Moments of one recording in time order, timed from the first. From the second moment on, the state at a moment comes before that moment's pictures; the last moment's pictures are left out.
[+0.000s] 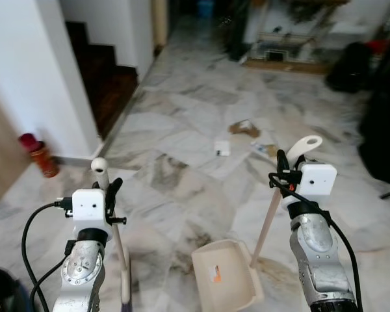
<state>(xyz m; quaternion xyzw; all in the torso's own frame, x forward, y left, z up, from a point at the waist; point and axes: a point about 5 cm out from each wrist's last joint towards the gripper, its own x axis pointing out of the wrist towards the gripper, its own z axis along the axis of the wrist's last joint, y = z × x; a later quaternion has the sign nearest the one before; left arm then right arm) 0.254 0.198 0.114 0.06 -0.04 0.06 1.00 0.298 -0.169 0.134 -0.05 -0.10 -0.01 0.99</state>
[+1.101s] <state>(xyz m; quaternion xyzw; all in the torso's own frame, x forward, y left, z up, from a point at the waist) 0.259 0.201 0.120 0.06 -0.05 0.08 0.99 0.300 -0.156 0.136 -0.04 -0.10 0.00 0.99</state>
